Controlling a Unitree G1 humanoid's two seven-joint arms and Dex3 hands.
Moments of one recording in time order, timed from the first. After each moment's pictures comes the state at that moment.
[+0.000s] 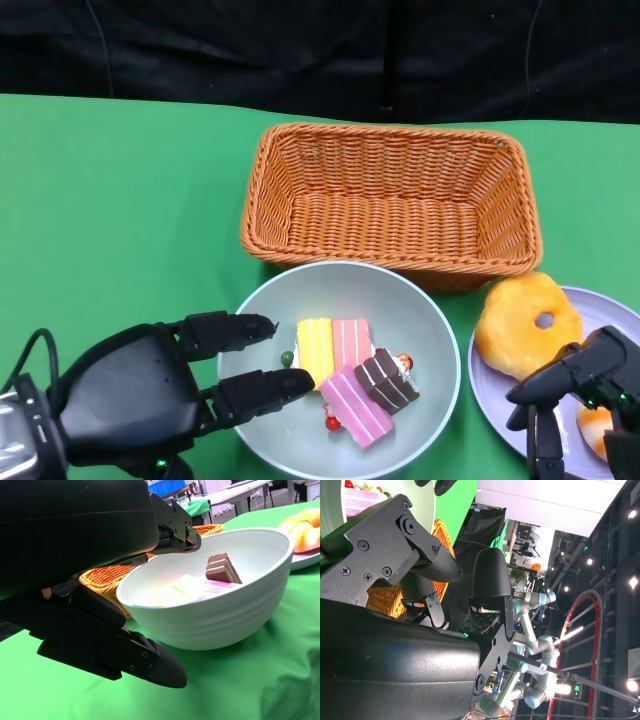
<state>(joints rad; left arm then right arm) -0.16 0.76 -0.40 0.03 1.00 -0.76 0.22 0.54 0.06 0.14 -0.49 -0.14 -0.52 -0.09</state>
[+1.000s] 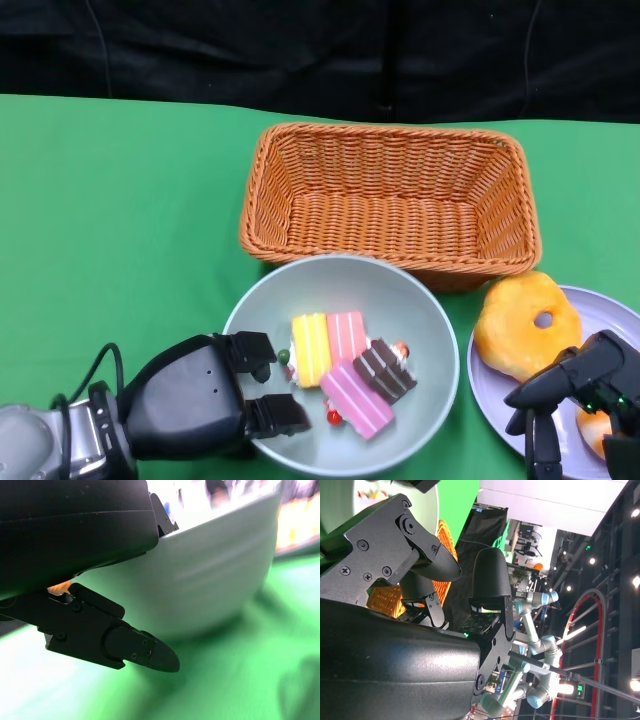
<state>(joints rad) -0.47 0.55 -0.81 0.58 1.37 -0.68 1.00 0.56 0.06 0.15 -0.49 -0.15 -0.52 -0.09</state>
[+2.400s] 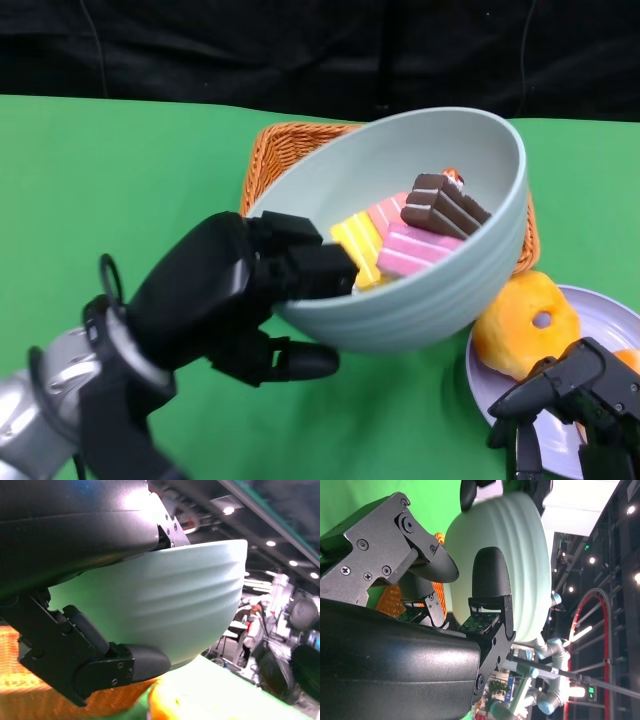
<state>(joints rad) -0.35 0.42 -0.40 0.14 0.40 -0.82 0.12 0.58 0.08 0.22 -0.49 -0.12 -0.50 -0.09</state>
